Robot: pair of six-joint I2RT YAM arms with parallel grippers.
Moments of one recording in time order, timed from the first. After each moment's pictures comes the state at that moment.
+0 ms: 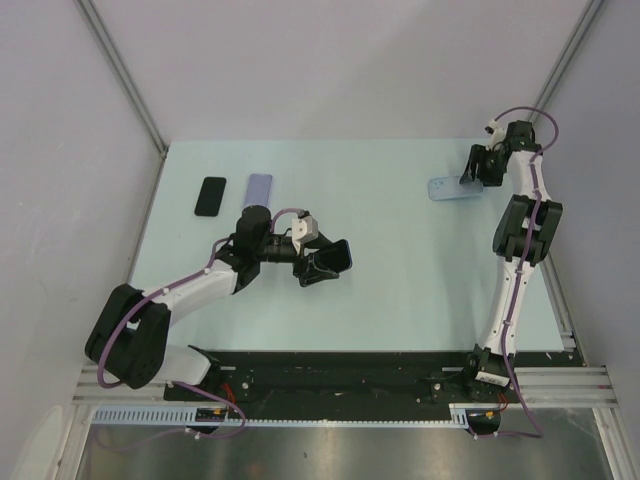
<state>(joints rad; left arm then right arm) -0.51 1.37 0.70 0.36 0.97 0.22 -0.25 2.56 2.35 -0.79 -0.40 -0.08</state>
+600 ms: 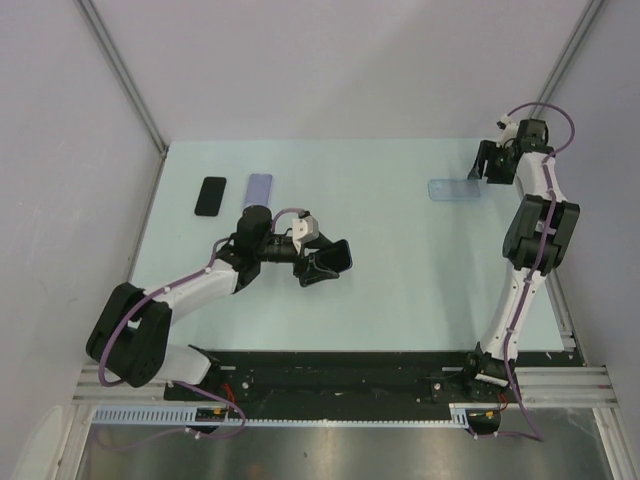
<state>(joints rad) -0.51 1.38 0.70 0.36 0.97 0.22 -0.27 2.37 2.11 -0.64 -0.33 -0.06</state>
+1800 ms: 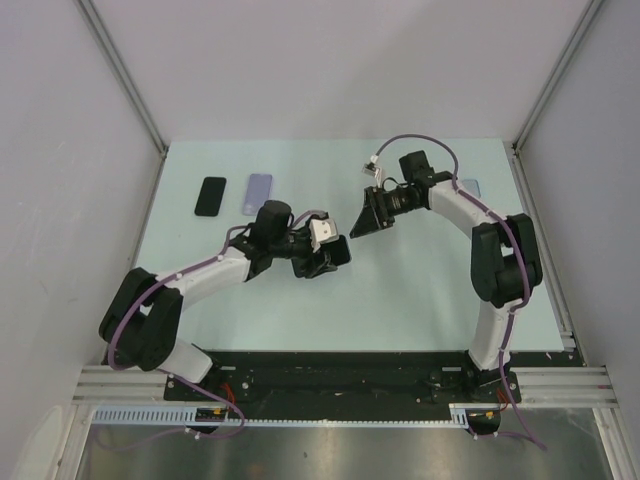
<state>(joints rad) -0.57 1.48 0.84 0.07 0.66 0.50 0.30 1.92 1.48 -0.61 -1.11 -0.04</state>
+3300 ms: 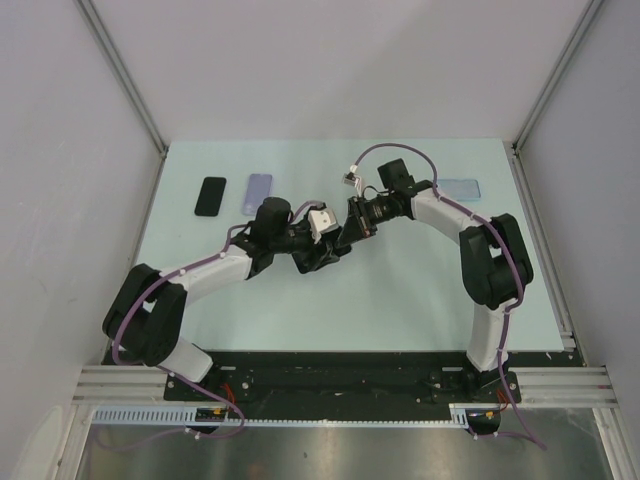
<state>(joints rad) -0.56 1.51 0.85 0.16 0.60 0.38 0.43 1.94 1.43 -0.47 -1.11 0.06</state>
